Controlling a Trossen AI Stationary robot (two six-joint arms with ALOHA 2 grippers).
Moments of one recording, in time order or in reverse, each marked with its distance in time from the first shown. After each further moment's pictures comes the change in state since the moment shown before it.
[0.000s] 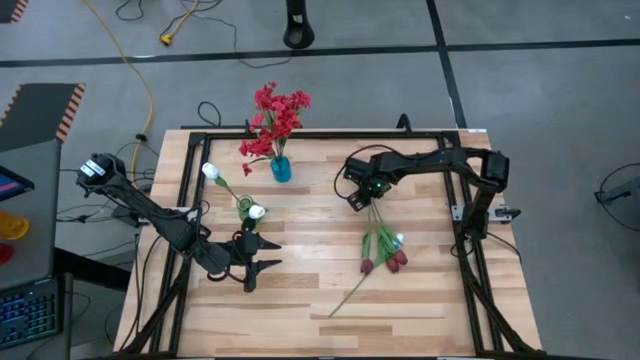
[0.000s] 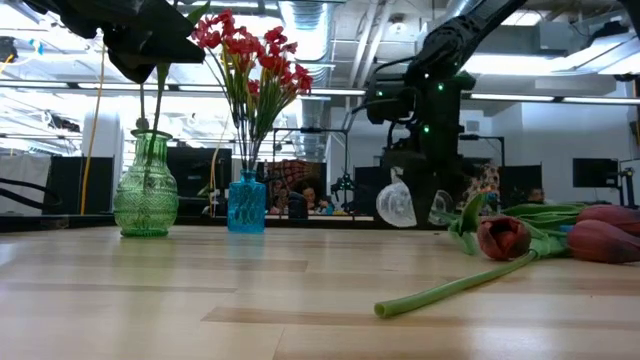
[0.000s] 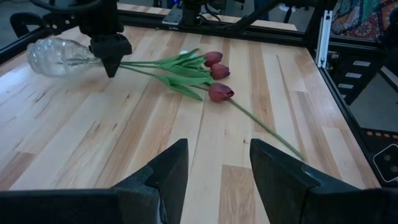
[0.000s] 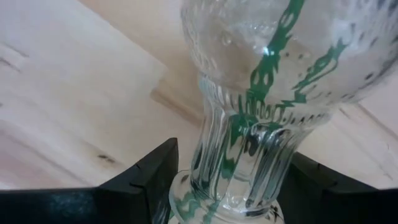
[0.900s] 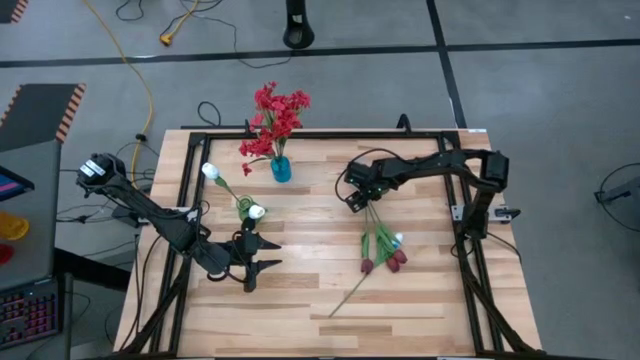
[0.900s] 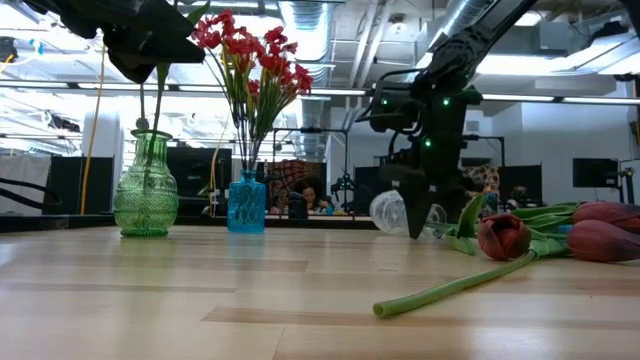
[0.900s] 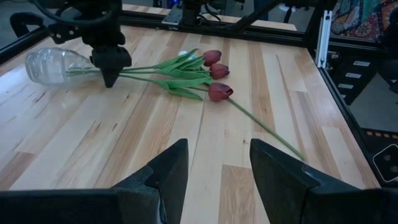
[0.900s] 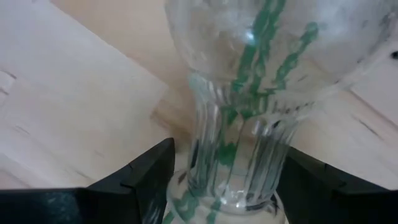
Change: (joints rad) left arm 0.000 0.000 0.000 0.000 0.000 0.000; right arm 0.007 0.013 -0.103 0.206 0.013 0.036
